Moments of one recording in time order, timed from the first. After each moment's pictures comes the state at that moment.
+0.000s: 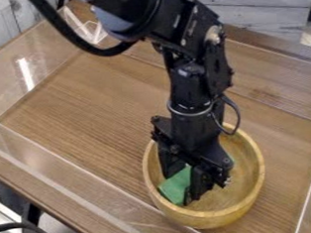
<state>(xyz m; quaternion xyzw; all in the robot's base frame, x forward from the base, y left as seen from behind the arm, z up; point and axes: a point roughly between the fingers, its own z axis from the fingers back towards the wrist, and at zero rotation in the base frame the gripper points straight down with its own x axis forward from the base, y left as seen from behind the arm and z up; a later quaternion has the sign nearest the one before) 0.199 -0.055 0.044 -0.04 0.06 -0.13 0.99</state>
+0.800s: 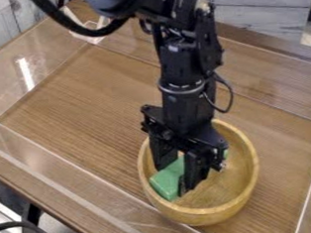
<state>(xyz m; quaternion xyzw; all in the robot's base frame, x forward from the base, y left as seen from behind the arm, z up) 0.195 -0.049 0.061 -0.06 0.09 -0.09 0.99</state>
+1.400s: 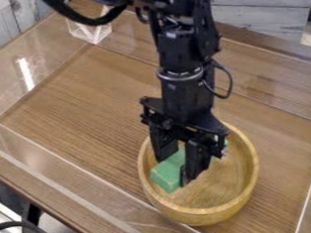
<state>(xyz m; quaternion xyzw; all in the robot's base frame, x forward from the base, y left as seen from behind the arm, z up) 0.202 -0.048 0.069 -0.08 0.09 -0.08 0.99</state>
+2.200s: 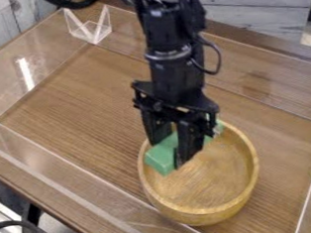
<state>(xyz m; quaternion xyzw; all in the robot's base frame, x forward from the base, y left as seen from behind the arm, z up) 0.211 -0.034 0.091 -0.10 0.05 -0.07 0.99</state>
